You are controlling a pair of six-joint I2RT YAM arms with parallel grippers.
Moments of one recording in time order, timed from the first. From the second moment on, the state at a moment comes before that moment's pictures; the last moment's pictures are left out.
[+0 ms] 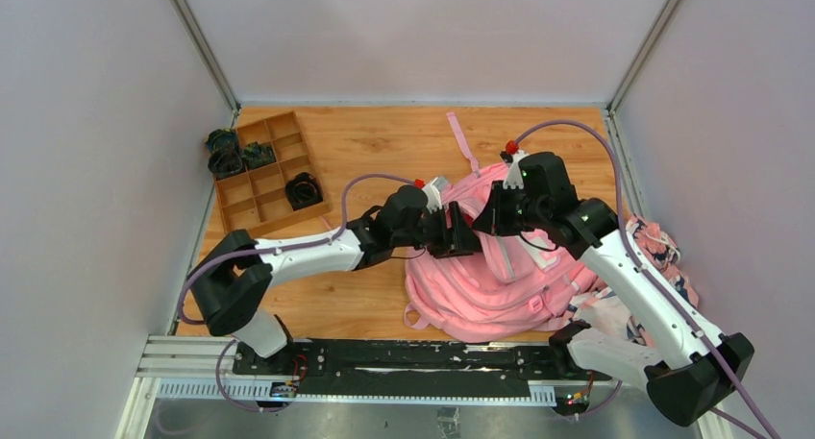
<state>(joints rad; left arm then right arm) -0.93 1.58 0.94 0.24 0.34 -1.10 0.53 1.04 1.09 -0.75 -0.22 0.44</state>
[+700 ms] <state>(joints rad) -0.58 0.82 0.55 -0.42 -0.14 -0.92 0.53 1.06 1.04 -0.70 -0.26 0.45</state>
